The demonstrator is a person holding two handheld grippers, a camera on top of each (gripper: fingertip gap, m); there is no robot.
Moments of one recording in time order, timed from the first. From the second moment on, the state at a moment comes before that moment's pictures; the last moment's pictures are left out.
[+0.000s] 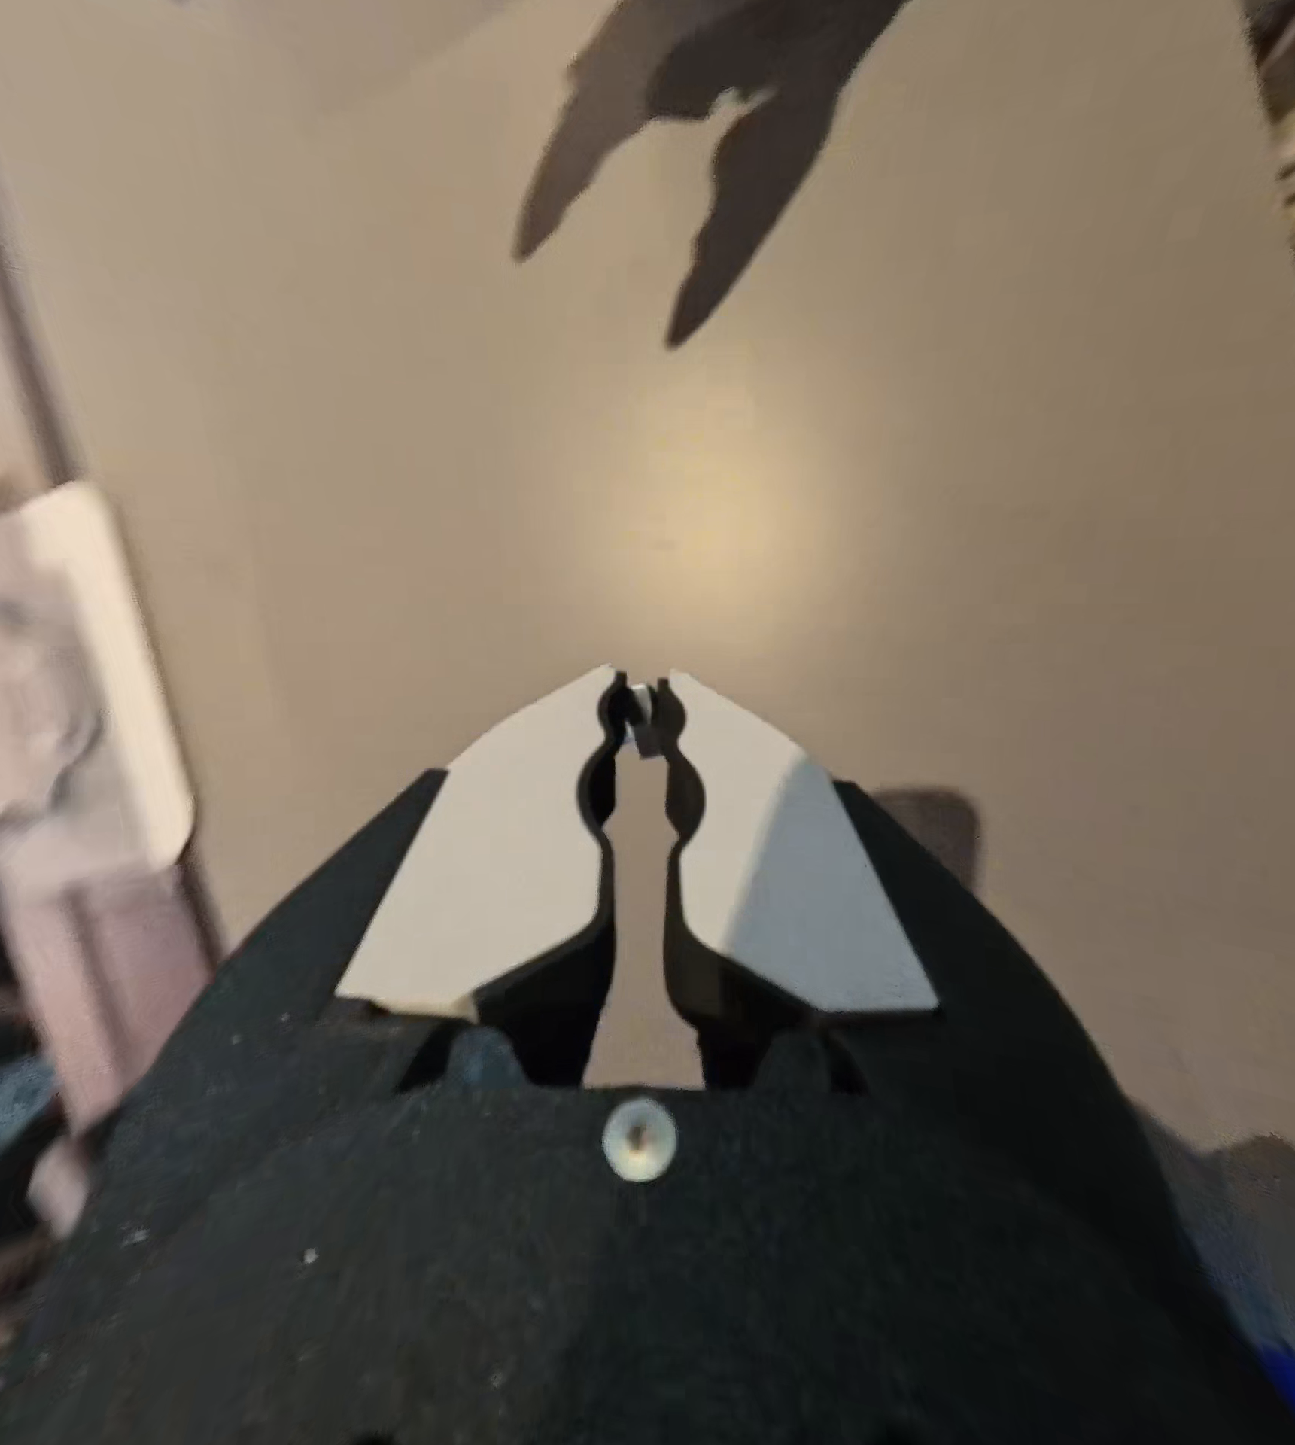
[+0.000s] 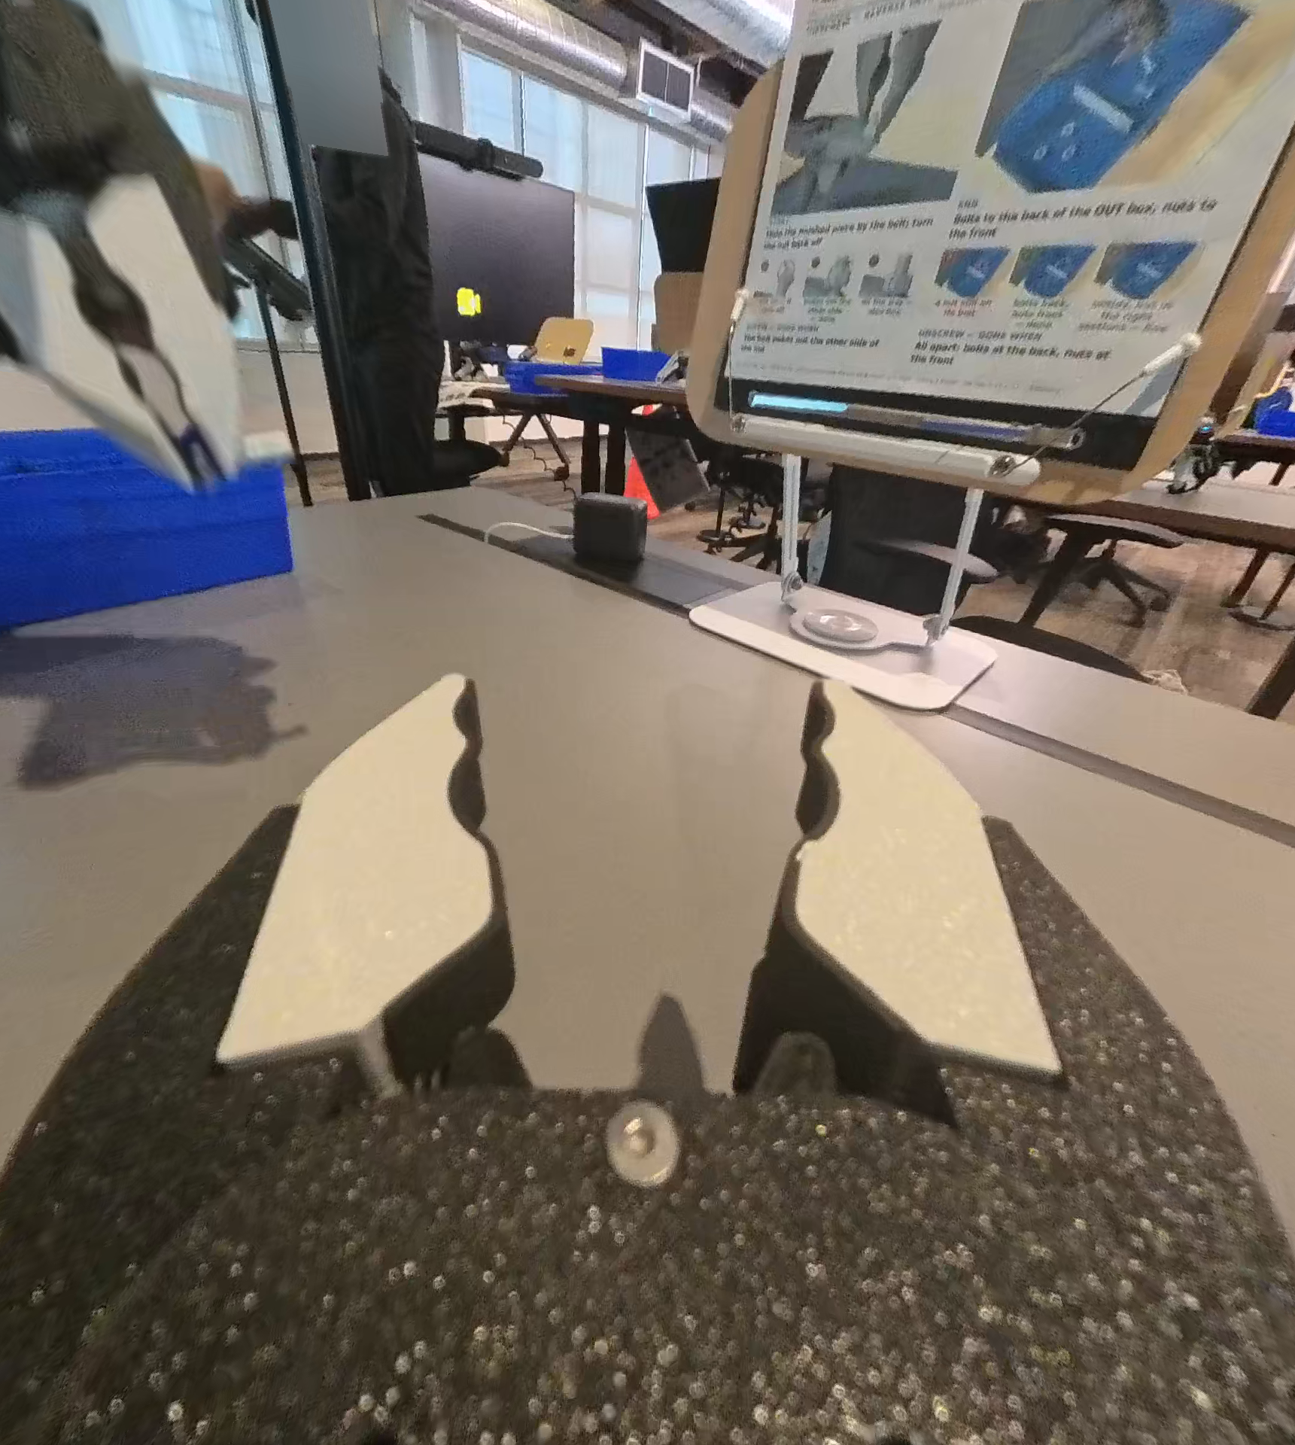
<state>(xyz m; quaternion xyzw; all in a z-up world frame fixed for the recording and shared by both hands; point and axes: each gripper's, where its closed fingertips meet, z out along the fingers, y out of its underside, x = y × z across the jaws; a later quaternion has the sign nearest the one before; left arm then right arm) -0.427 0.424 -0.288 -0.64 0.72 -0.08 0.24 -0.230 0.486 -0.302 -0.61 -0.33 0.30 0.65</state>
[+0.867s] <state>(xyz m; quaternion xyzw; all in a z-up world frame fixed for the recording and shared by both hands) -0.358 0.424 -0.377 -0.64 0.69 -0.21 0.27 -0.246 0.486 -0.331 -0.65 -0.35 0.34 0.58</state>
